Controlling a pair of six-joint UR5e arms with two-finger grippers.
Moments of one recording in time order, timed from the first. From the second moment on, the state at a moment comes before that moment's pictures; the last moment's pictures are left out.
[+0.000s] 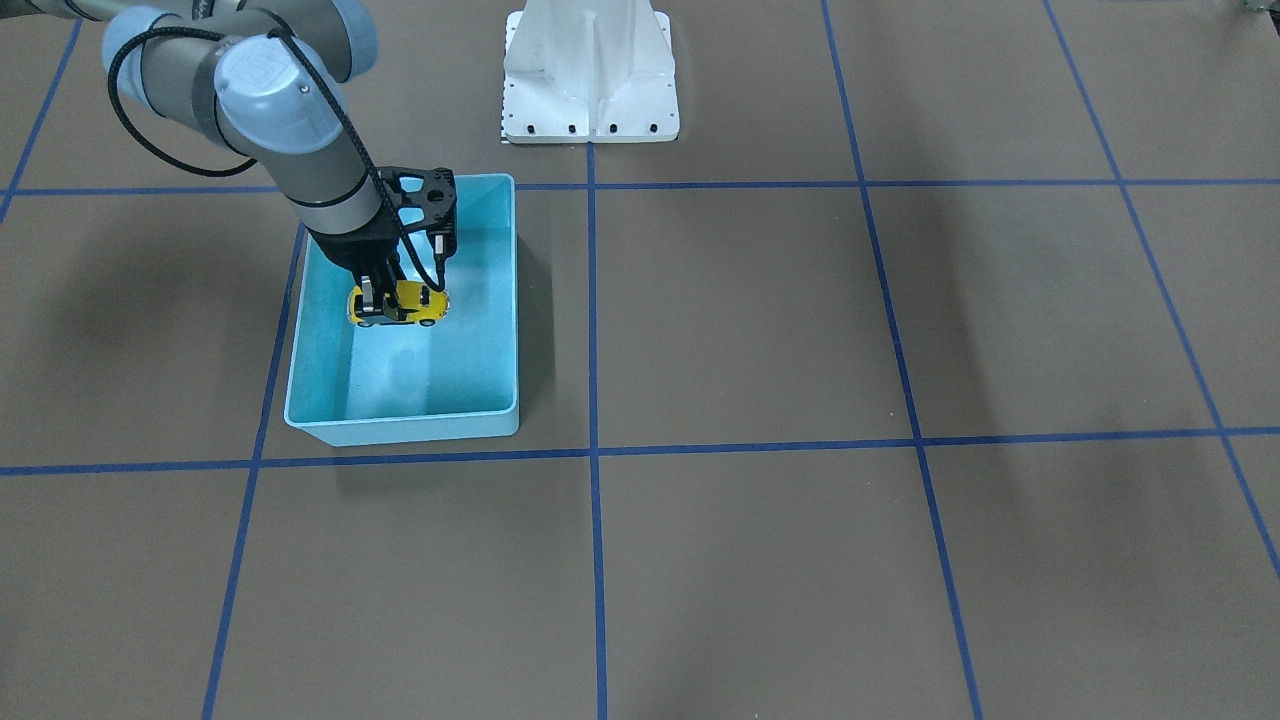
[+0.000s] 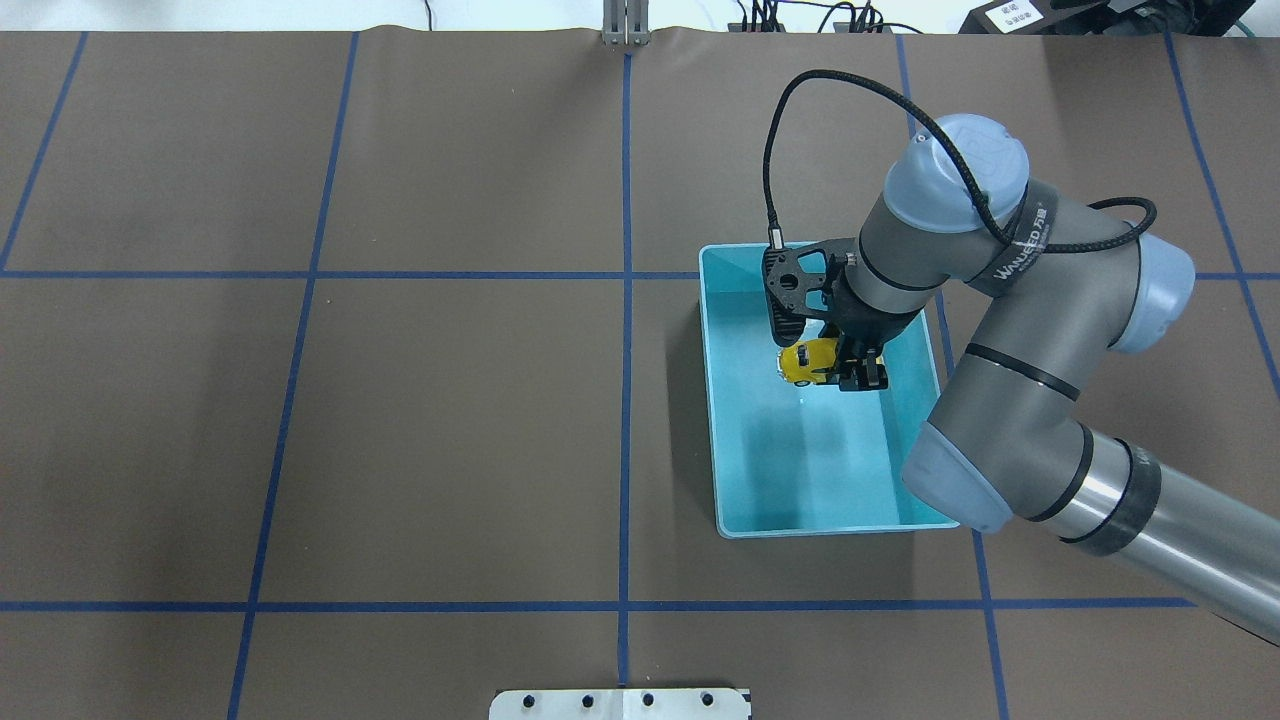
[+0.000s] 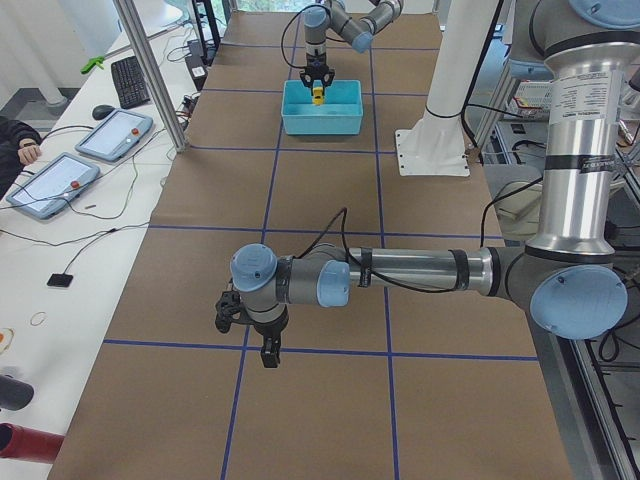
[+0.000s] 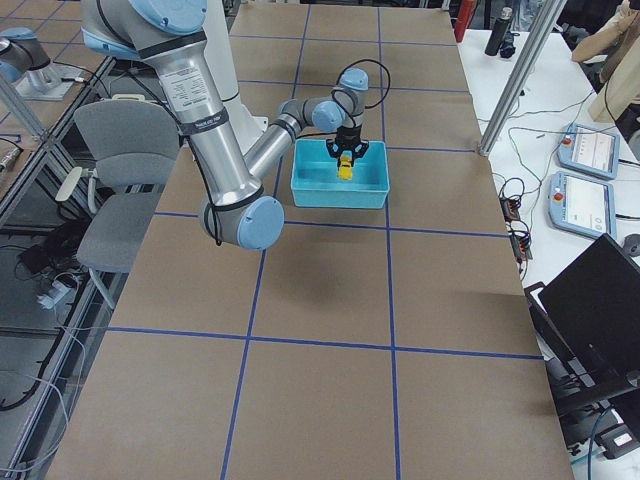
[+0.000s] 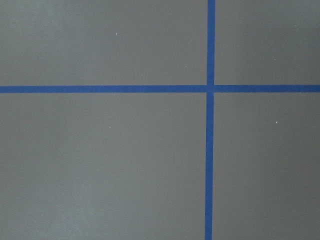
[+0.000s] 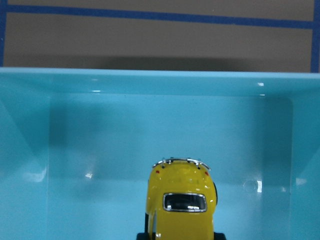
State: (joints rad) left arm -1.52 -1.57 -1.57 -1.59 -2.30 -0.05; right arm 0.67 -1.10 1.81 -1.63 2.04 -0.59
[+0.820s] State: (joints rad) left arm -1.50 -1.57 -1.56 -1.59 -2.30 -0.05; right arm 0.58 -1.12 1.76 -1.55 2.04 -0.56
